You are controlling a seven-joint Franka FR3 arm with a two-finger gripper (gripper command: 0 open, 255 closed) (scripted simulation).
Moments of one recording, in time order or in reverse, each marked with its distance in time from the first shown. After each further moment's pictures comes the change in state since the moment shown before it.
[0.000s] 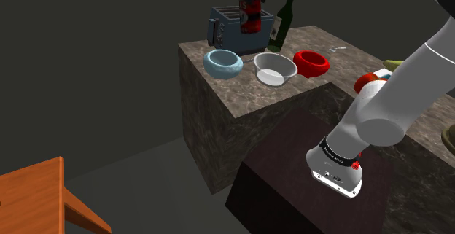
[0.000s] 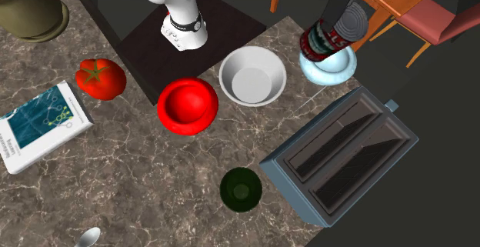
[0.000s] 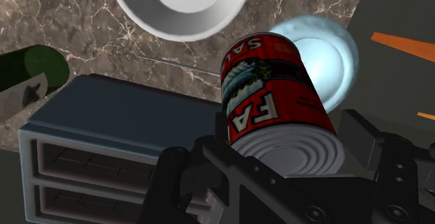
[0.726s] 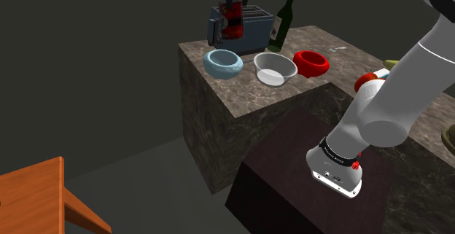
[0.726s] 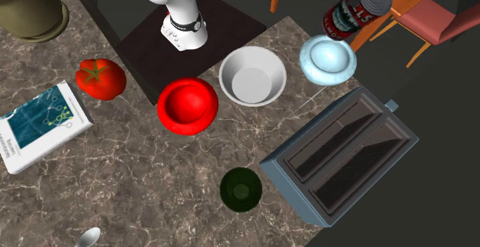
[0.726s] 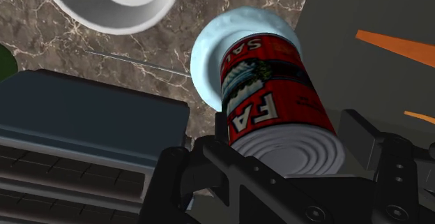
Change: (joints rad) arm 0.075 0.058 0.089 0.048 0.014 0.010 0.164
